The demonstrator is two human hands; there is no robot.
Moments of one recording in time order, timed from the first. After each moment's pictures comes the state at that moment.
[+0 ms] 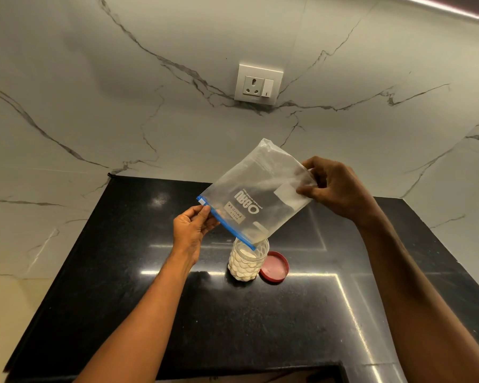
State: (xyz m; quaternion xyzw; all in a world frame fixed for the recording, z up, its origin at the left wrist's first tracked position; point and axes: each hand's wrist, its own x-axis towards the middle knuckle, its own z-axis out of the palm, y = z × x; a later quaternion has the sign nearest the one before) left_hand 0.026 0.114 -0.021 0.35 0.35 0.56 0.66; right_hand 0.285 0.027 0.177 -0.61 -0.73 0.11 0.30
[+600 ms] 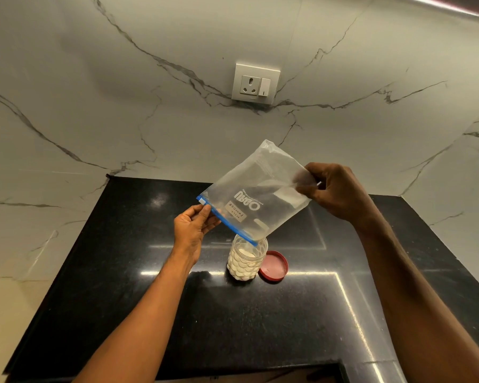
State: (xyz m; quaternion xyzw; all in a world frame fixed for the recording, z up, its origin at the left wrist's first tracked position) left_hand 0.031 0.114 -0.019 0.35 0.34 0.56 0.67; right_hand 0.288 0.023 0.171 -0.60 -0.74 0.06 0.30
